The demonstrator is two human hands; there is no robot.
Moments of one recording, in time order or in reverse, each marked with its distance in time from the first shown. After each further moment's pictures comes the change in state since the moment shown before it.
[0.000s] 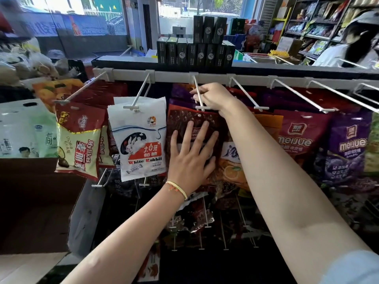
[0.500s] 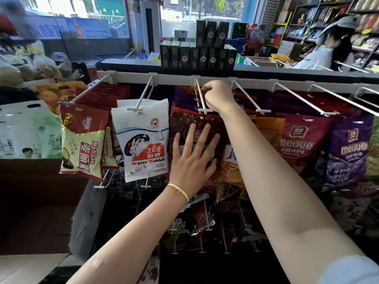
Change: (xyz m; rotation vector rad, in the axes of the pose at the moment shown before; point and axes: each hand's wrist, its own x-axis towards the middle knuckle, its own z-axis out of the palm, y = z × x) left_hand -0.002 -0.001 0.001 -0.004 -0.025 -0.003; right_hand 0.004 -0.007 0.002 -0.123 0.203 0.037
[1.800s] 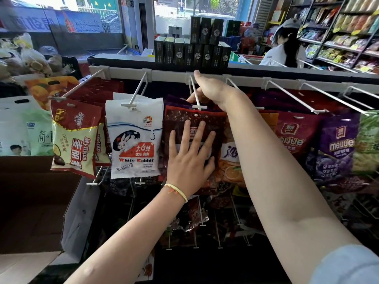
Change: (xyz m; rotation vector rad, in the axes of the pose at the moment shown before) left_hand 0.000 0.013 -0.016 -0.033 -0.057 -0.041; right_hand -0.014 -0.014 -0.026 0.096 -0.394 0.125
